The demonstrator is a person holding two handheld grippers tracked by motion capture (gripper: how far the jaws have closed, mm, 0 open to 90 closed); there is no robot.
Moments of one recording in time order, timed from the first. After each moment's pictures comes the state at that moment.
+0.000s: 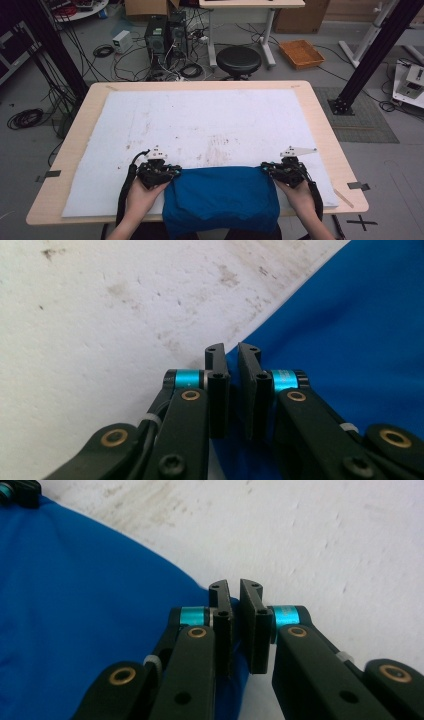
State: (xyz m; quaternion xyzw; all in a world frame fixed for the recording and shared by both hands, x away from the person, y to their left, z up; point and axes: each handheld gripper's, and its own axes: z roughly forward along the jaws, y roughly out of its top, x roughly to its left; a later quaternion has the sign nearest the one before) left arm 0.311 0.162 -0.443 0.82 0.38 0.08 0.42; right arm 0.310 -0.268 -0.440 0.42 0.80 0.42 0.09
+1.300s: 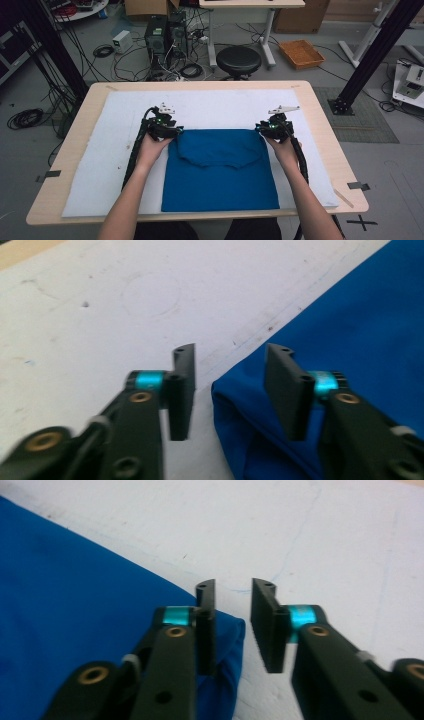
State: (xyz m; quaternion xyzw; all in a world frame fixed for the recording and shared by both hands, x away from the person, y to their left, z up) left arm 0.435 0.159 -0.413 0.82 0.39 0.19 0.37; right arm 0.433 -0.250 -0.416 0.45 0.78 0.39 0.19
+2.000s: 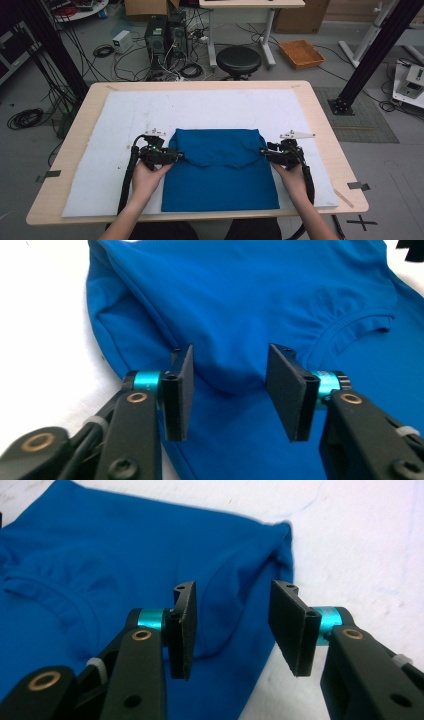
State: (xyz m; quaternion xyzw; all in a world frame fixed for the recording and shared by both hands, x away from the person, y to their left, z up) left arm 0.357 0.162 -0.432 0.77 0.48 0.05 0.42; right arm 0.355 -0.265 -0.437 0.47 0.76 0.43 0.14
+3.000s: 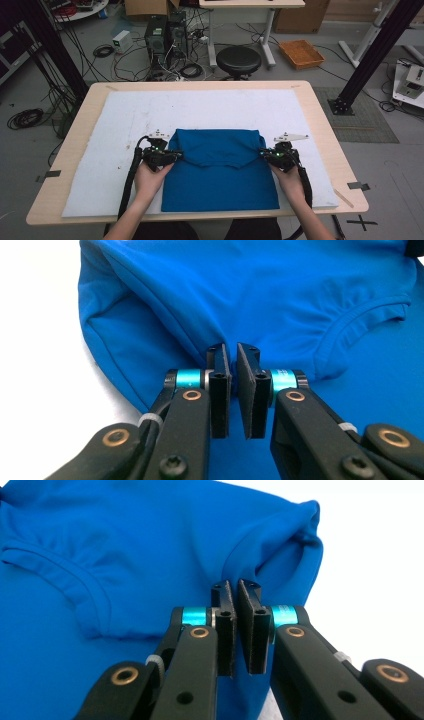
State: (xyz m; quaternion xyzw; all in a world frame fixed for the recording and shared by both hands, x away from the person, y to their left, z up) left arm 0.354 0.156 -0.435 0.78 0.45 0.07 0.42; right arm 0.350 -0.254 -0.438 0.45 0.78 0.40 0.14
